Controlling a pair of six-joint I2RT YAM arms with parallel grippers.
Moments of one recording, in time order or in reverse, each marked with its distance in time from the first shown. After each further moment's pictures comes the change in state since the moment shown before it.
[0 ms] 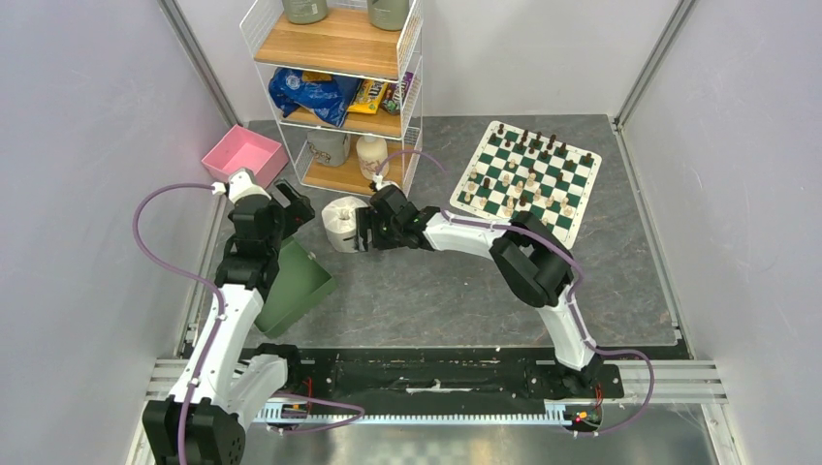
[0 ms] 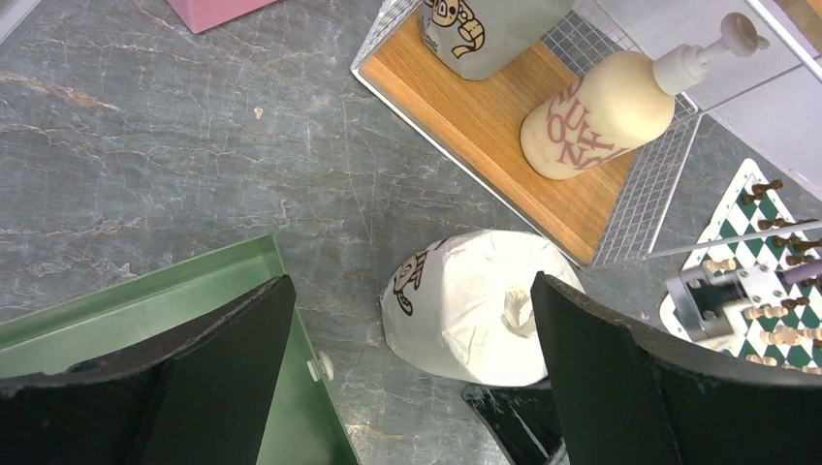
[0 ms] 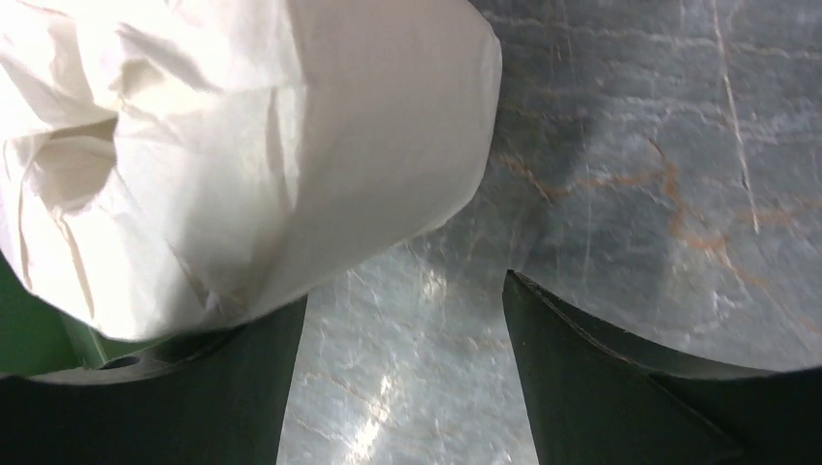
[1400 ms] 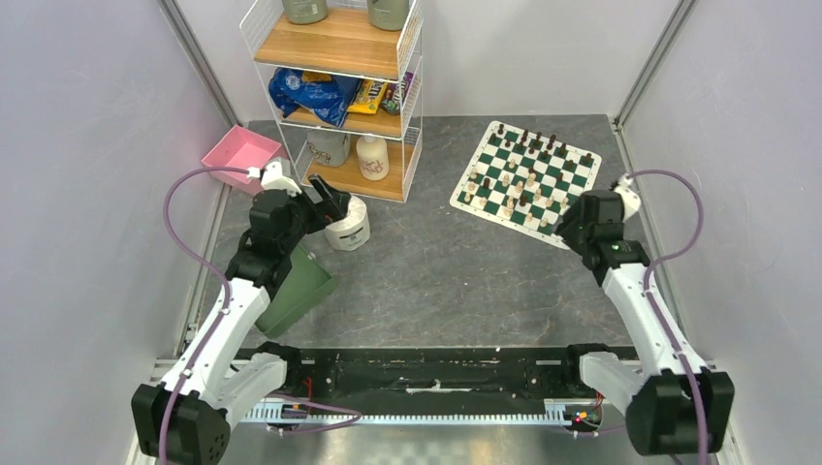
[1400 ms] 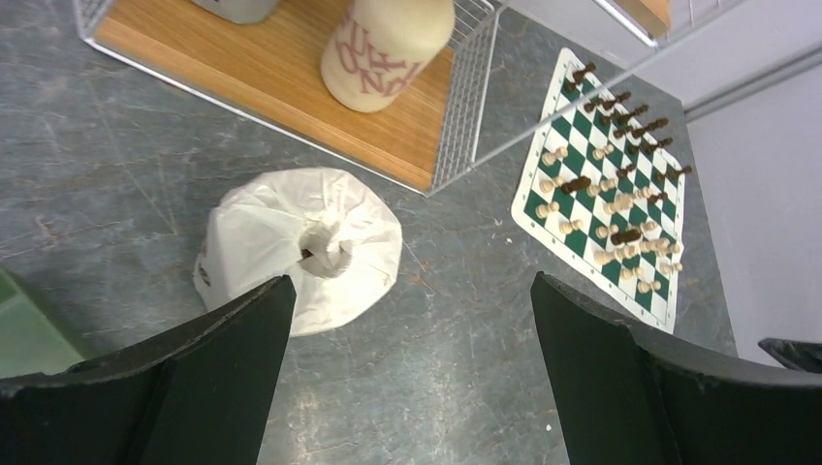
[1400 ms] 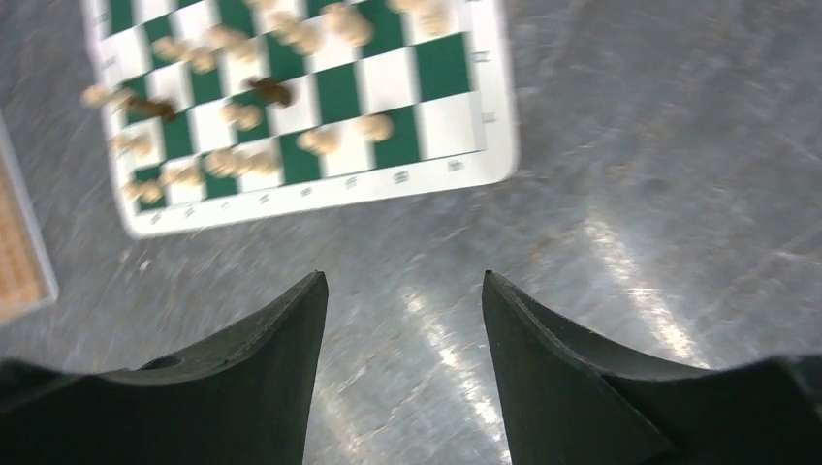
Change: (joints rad) left arm -0.137 0.026 0.027 0.093 0.219 -0.026; right arm -0.759 -1.152 -0.764 -0.317 0.280 0.029
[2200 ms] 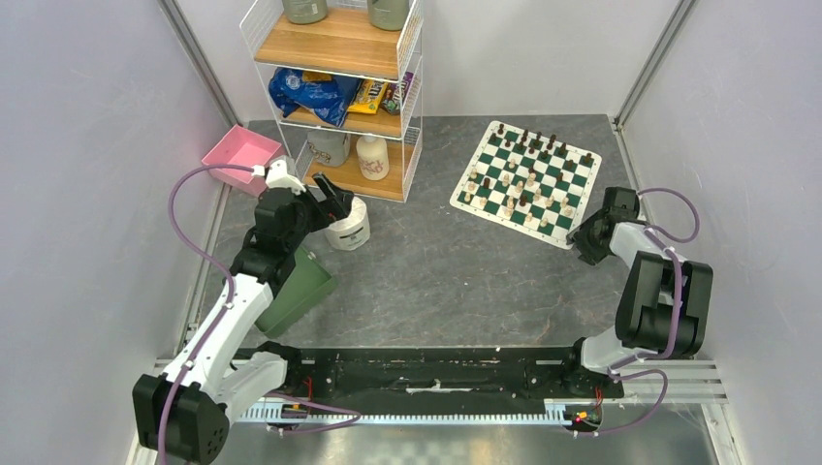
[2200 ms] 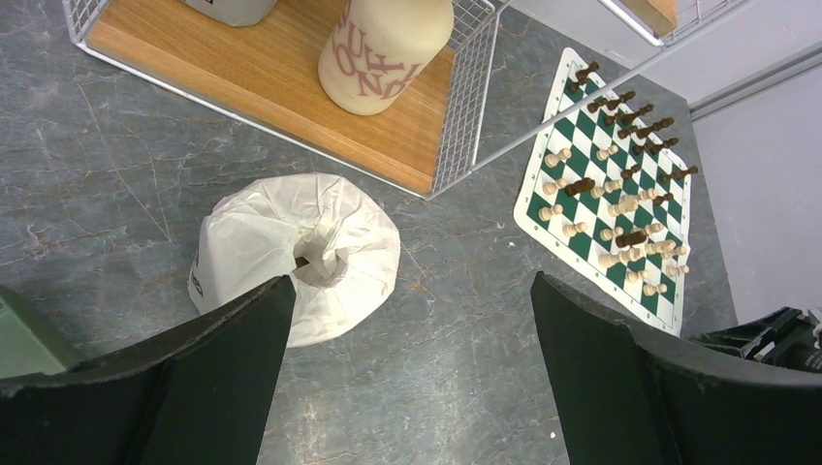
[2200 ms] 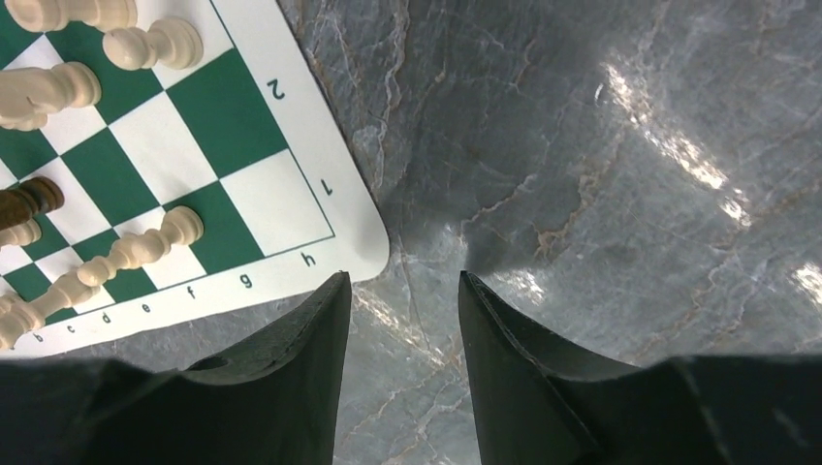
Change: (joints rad) left arm -0.051 0.040 -0.001 0.041 -0.035 0.003; right arm -0.394 0.515 0.037 0.106 -0.253 -0.001
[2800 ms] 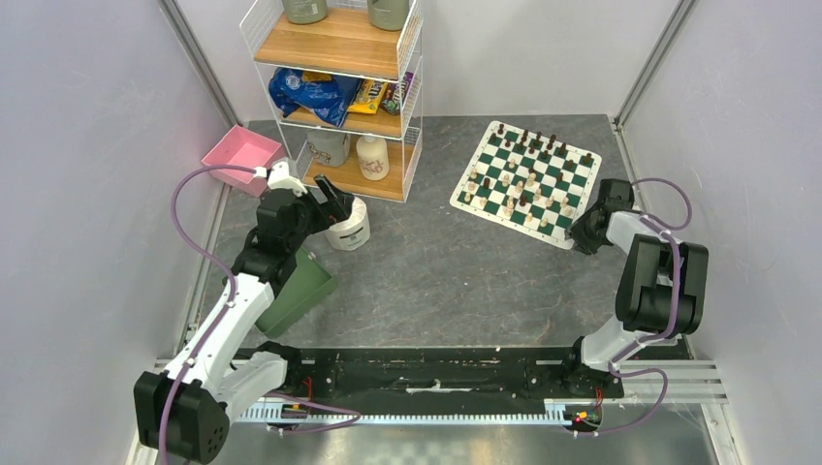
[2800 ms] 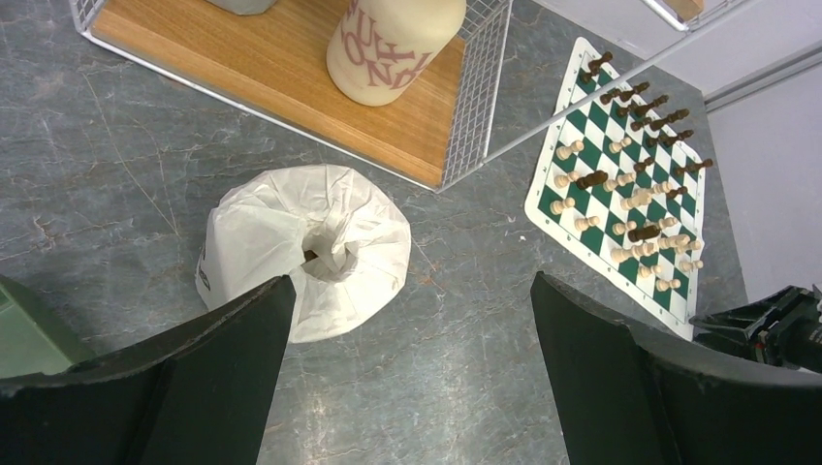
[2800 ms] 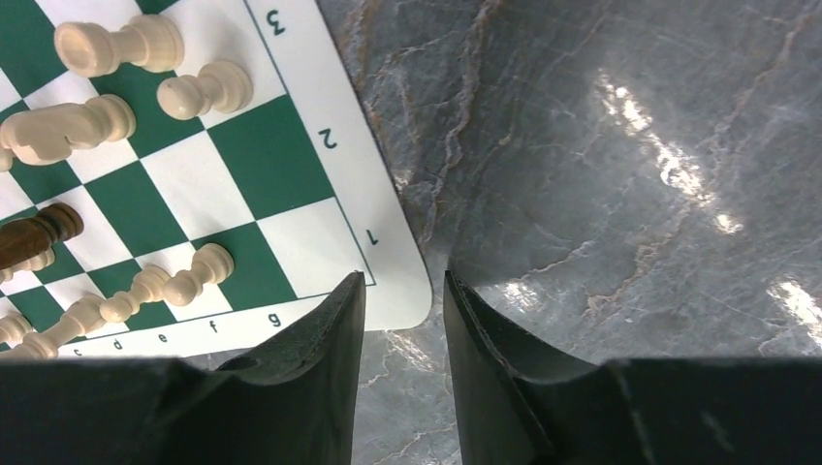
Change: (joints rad) left arm 0.000 0.008 -0.013 0.002 -0.003 0.010; right arm 0.020 0.117 0.079 0.031 -0.008 -0.026
